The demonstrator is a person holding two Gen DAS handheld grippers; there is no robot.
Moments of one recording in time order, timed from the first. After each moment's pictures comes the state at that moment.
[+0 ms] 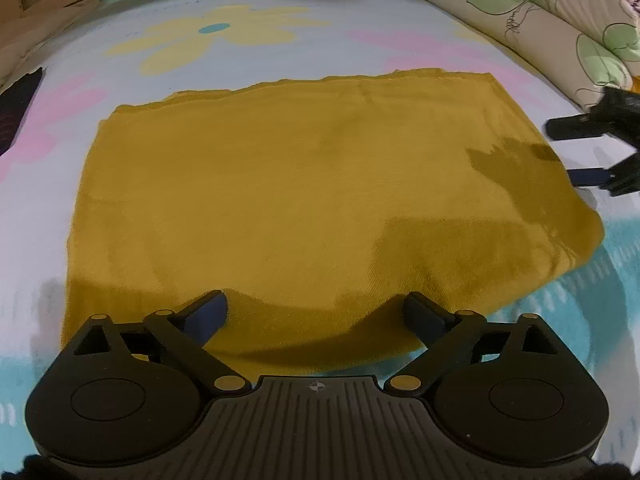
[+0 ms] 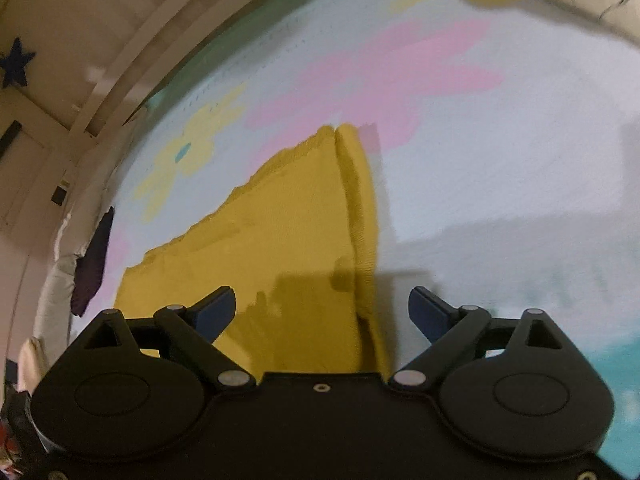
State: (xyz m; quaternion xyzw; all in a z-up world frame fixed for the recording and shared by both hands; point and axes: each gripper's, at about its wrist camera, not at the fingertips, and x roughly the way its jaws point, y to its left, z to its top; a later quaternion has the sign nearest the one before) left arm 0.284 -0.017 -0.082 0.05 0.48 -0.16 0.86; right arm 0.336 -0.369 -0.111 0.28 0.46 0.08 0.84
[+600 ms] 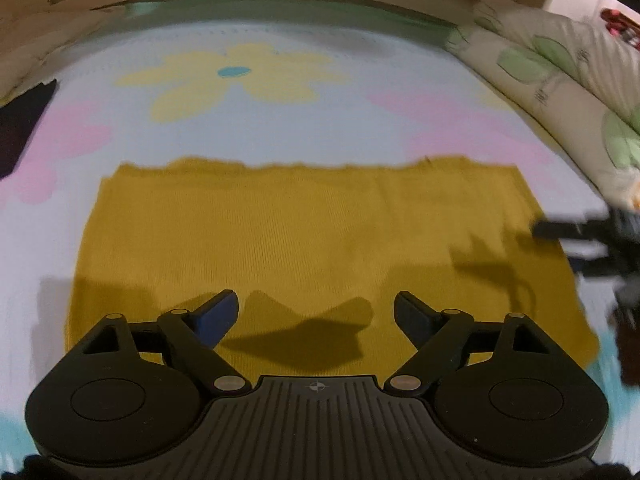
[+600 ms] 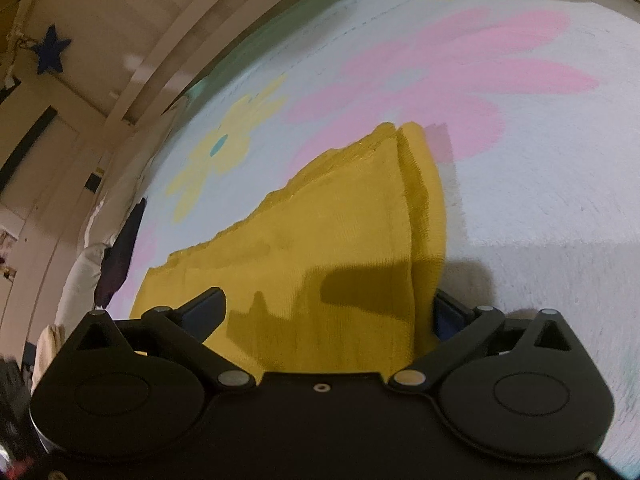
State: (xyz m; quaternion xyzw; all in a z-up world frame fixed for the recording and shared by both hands) left arm 0.342 -0.027 -0.053 -0.01 0.45 -0.12 0.89; right arm 0.356 -0.355 -0.117 0.27 0.43 0.16 0.85
